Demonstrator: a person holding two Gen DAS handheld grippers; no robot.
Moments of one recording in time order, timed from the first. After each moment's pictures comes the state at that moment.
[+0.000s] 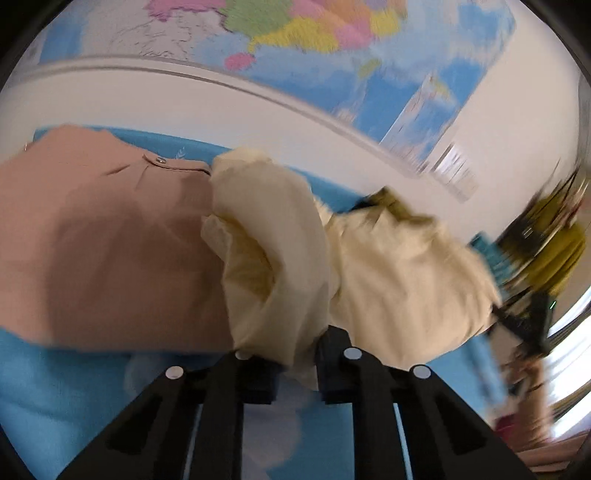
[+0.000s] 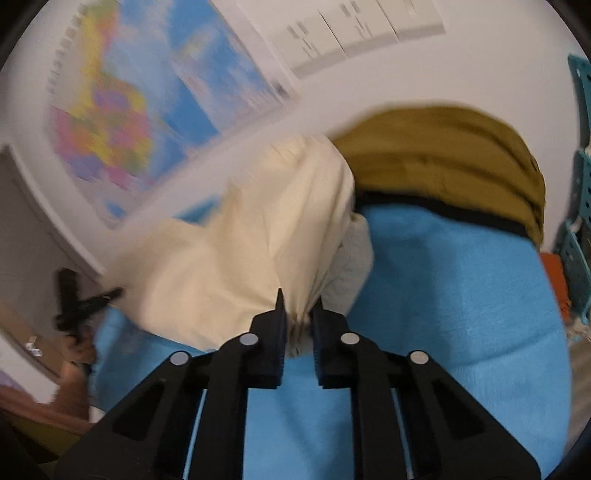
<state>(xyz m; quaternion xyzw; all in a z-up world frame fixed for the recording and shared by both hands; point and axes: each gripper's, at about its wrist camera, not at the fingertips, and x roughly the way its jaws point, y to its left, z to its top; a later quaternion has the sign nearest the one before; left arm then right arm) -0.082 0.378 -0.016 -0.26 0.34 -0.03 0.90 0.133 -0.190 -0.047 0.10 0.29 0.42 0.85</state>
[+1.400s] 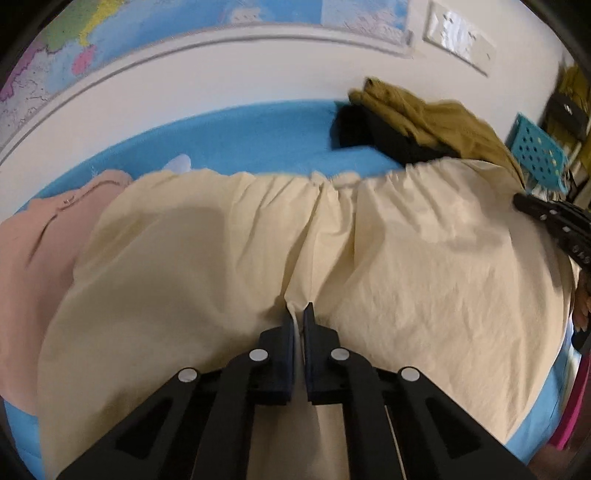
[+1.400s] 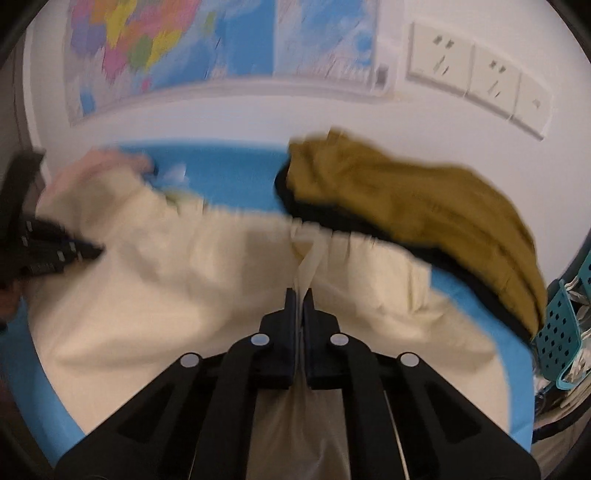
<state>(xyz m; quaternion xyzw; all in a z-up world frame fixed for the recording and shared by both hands) 0.046 0.262 -0.049 -0.04 0.47 0.02 0.88 0.121 -0.047 -0.041 -0.14 0.23 0.33 0.91</state>
